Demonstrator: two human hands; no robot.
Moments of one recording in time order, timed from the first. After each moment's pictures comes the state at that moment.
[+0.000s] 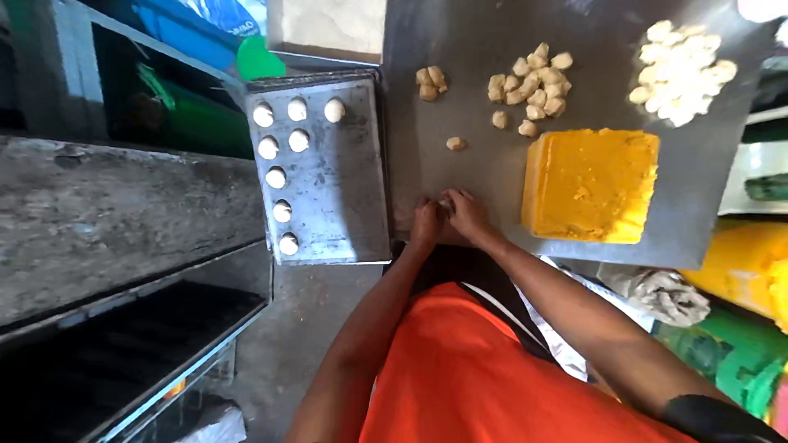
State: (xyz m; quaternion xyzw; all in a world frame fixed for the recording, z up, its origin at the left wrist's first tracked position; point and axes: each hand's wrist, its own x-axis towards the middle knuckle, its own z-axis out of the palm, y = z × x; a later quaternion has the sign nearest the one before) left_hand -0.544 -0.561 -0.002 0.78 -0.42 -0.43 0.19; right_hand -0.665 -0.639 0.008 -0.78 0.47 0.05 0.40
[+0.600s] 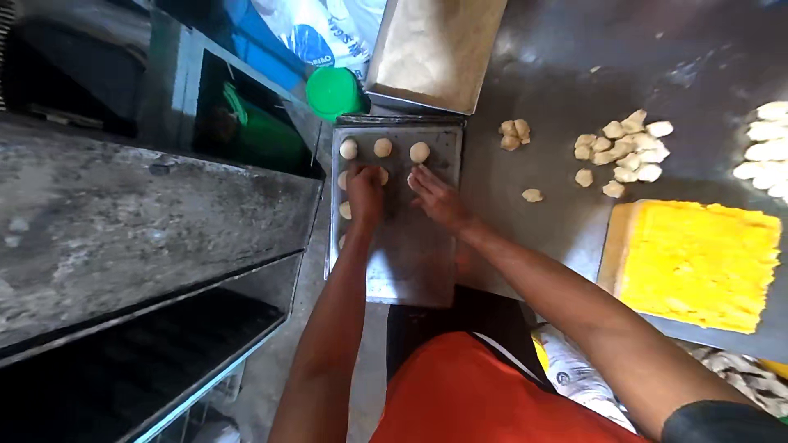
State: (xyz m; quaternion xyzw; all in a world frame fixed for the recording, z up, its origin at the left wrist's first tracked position) left_hand -0.206 -0.579 0.049 0.88 -0.38 -0.19 0.23; right_hand -0.396 -0.673 -0.021 -0.93 0.18 -0.19 0.25
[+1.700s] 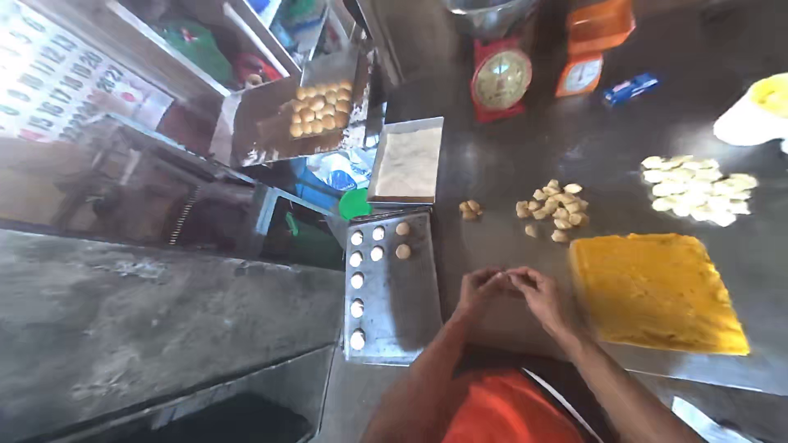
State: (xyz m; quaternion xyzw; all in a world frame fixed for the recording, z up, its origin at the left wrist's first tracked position) left_hand -0.513 -0.623 0.104 0.55 -0.25 -0.62 0.50; right_hand -0.669 -0.674 0.103 -0.56 0.53 -0.27 0.58
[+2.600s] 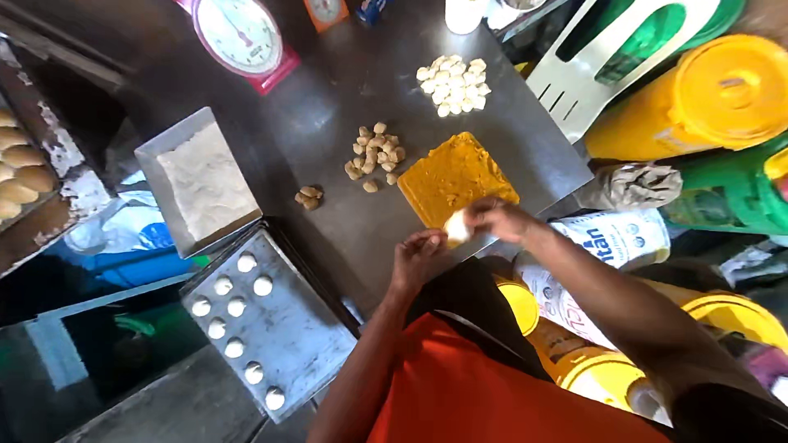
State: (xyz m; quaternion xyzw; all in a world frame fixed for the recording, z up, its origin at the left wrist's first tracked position) left_hand -0.679 -0.654 0.102 0.47 -0.31 -0.73 0.38; right_hand -0.923 -0.699 0.125 -0.38 0.48 -0.29 0.74
